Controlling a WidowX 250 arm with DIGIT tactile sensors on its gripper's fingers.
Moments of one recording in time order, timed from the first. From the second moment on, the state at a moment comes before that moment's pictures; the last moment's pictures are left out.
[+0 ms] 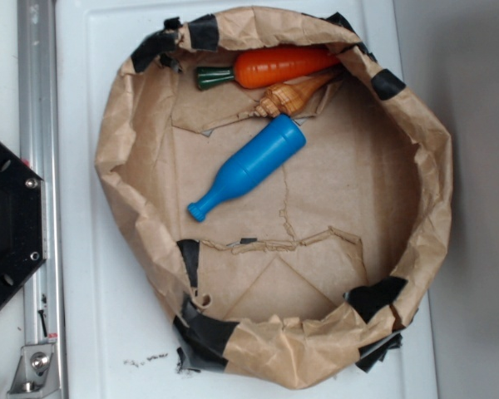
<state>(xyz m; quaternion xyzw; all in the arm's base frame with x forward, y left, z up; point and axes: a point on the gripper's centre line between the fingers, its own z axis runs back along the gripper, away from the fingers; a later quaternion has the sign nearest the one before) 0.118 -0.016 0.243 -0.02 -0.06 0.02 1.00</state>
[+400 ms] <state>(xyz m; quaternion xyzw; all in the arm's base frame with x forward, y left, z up) 0.118 -0.014 0.237 -0.01 -0.05 0.02 1.00</state>
